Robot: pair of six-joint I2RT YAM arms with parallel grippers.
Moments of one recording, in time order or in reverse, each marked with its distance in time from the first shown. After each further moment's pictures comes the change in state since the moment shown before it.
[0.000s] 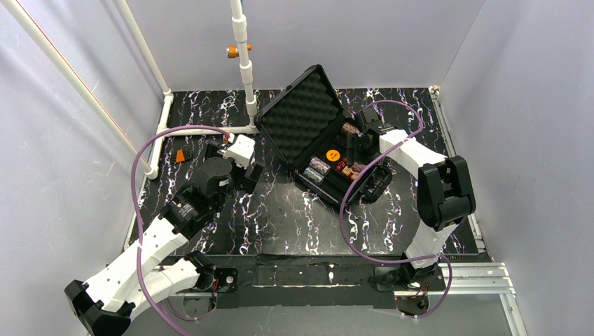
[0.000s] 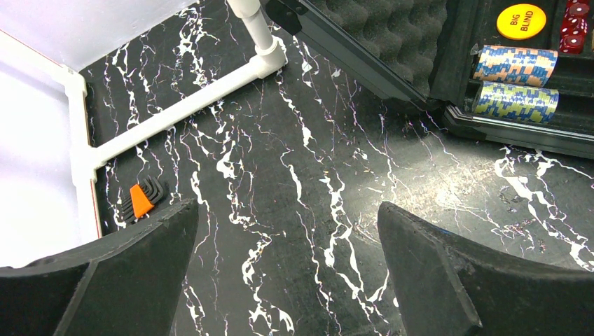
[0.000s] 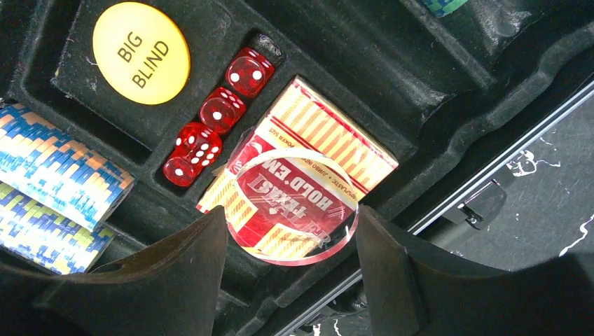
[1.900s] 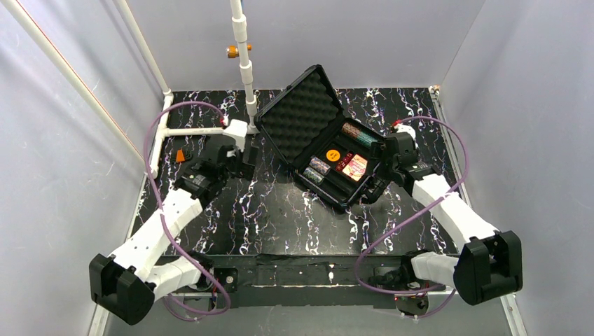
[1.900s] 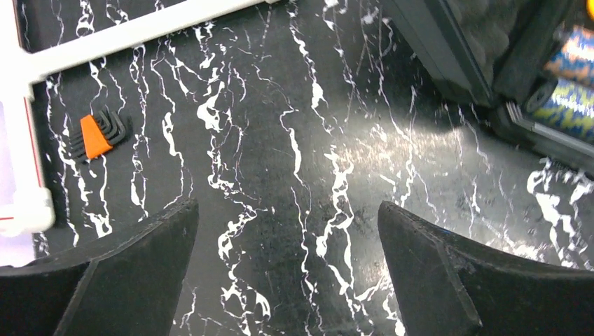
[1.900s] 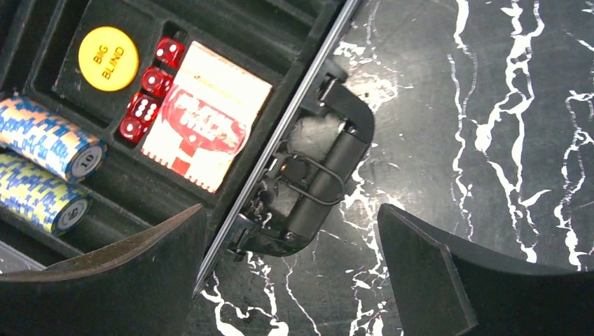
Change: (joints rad) left arm 0.195 0.247 0.067 -0.049 0.101 -0.137; right arm -0.034 -0.556 -0.414 0.158 0.164 0.058
